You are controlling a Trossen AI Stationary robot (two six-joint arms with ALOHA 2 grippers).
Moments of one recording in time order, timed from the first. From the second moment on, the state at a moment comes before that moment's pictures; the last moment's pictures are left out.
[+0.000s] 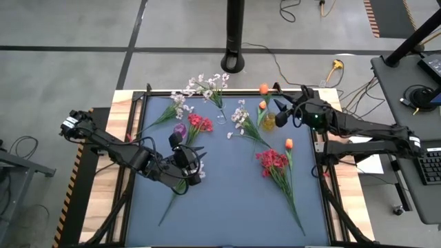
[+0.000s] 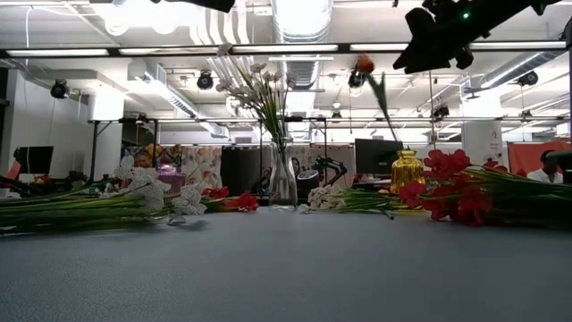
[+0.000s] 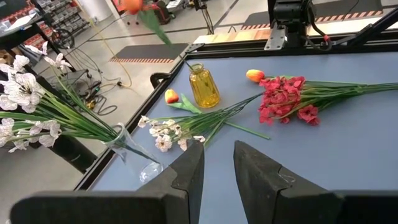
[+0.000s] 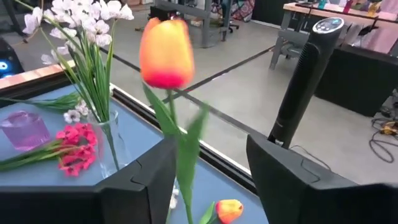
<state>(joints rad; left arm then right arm) -0.48 1.34 1.09 -0.41 -0.93 -0.28 -0.29 0.80 0.70 -0.21 0.55 0.12</state>
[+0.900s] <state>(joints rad) -0.48 1.36 1.08 -0.43 -0.79 -0.42 0.26 0.89 0.84 -0.75 0.25 0.77</state>
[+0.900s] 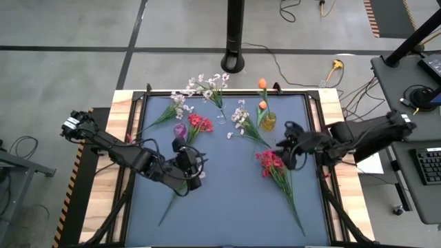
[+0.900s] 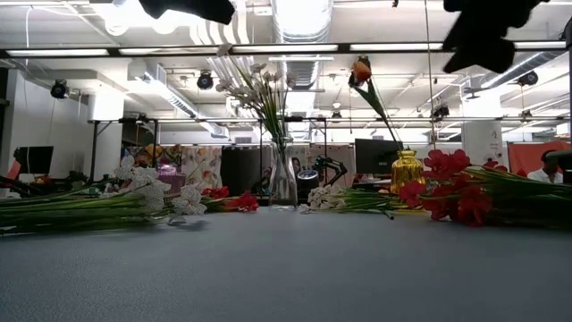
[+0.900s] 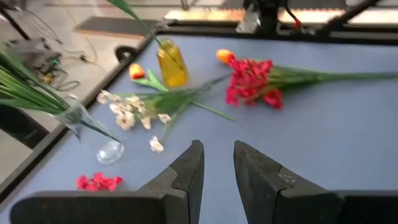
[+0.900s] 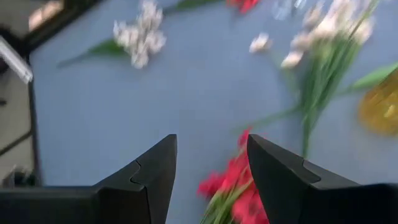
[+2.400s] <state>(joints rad) -0.49 1.36 1.08 -0.52 -0.87 -0.44 0.52 1.64 0.96 -0.93 0.08 1.22</state>
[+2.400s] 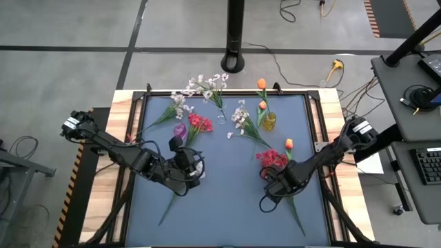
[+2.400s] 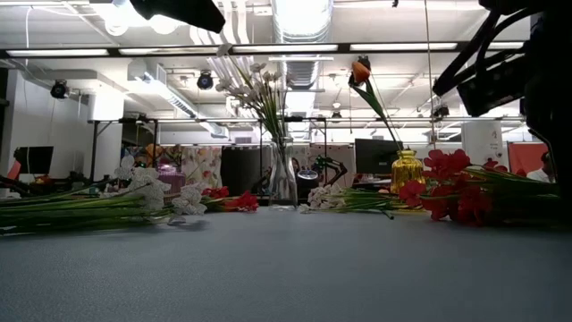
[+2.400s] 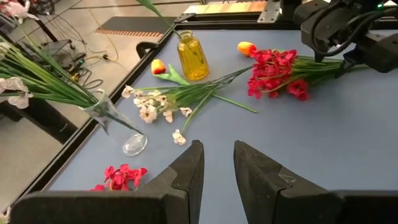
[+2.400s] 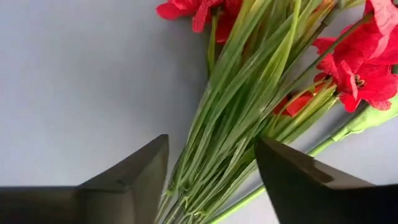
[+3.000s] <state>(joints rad) -0.49 1.36 1.08 -0.51 -0.87 -0.44 0.52 1.63 0.99 -0.98 0.10 1.22</state>
